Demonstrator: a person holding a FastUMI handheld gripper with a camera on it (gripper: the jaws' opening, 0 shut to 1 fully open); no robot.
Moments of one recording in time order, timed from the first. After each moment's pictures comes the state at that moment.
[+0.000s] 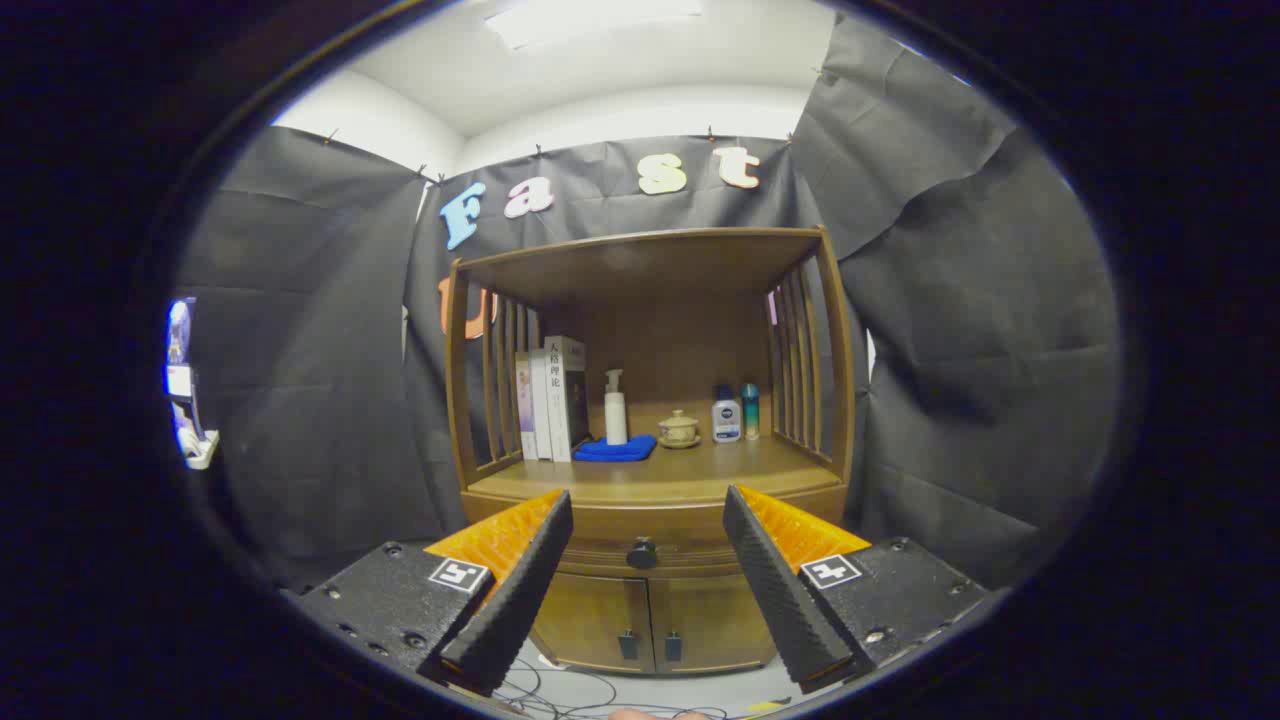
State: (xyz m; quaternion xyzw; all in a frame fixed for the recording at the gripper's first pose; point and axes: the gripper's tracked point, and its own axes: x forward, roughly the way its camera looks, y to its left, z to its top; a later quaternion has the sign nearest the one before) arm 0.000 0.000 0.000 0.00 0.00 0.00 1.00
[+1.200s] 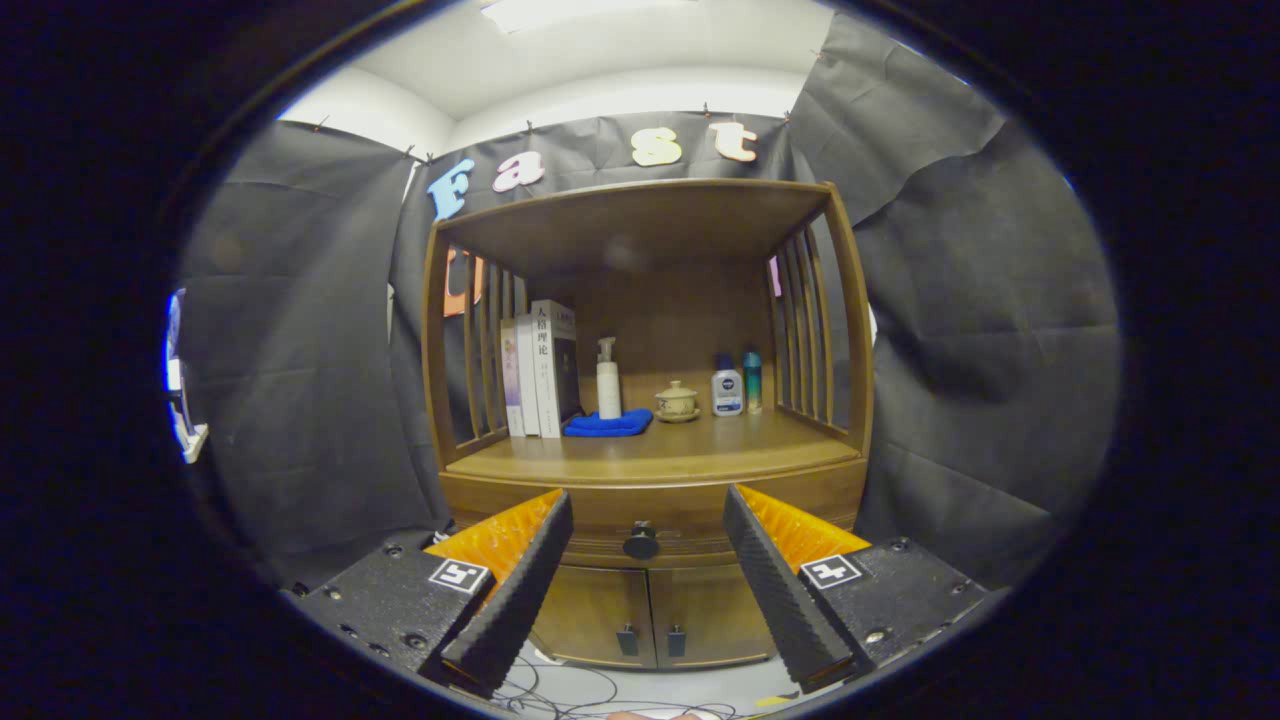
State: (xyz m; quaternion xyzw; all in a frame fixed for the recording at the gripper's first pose) arm 0.059 0.000 -0.048 -0.01 0.04 -0.01 1.00
